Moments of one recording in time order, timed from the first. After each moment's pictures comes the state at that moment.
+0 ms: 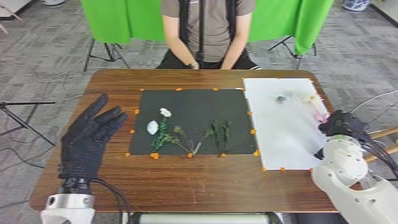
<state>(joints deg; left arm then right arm) 132.0 -53.9 -87.6 -132.7 38.7 18.4 27.3 -92.2 -46.6 72.2 -98.6 -134.1 3.5 54.3</state>
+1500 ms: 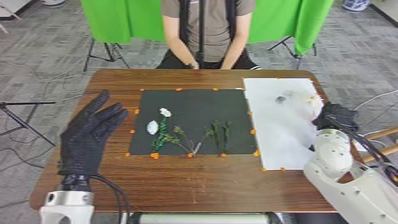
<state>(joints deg) 131.0 -52.8 -88.0 -132.6 39.0 17.4 28.0 -84.2 -44.7 61.9 -94.5 -139.9 6.4 55.4</state>
